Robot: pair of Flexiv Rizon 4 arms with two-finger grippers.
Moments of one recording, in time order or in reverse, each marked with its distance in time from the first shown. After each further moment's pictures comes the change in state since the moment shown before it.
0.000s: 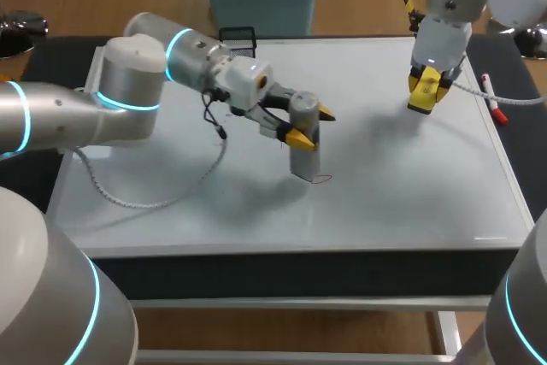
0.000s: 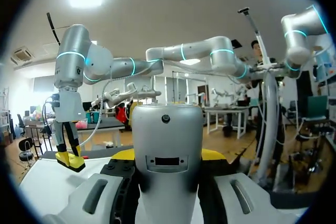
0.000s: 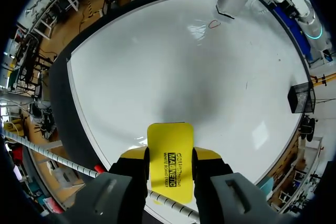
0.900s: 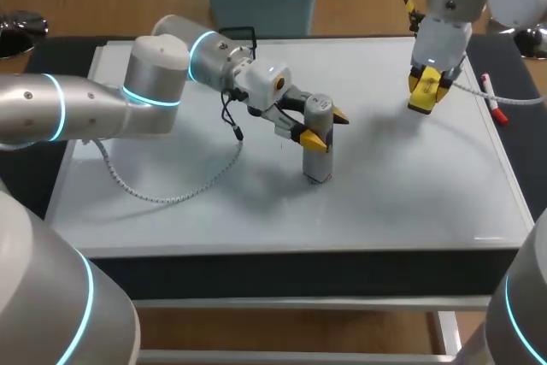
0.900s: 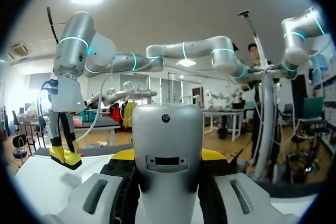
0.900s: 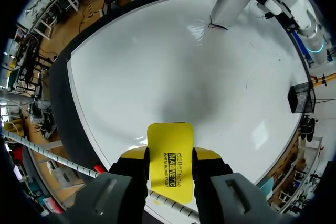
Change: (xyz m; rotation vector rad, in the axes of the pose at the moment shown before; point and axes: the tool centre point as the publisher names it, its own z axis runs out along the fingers) left arm -0.022 0.023 0.008 0.017 0.048 -0.031; right arm 0.000 0.000 0.000 0.000 0.000 0.000
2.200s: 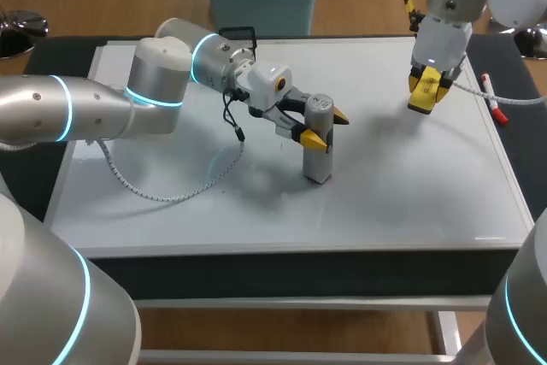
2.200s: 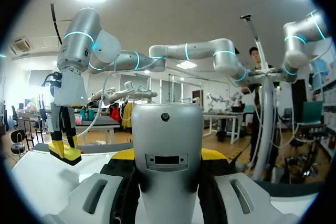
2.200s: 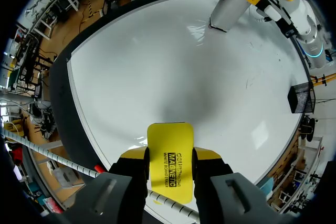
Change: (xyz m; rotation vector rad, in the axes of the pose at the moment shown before) left arm -0.006 0.007 -0.003 0.013 0.003 -0.030; right arm 0.000 0.000 0.000 0.000 0.000 0.000
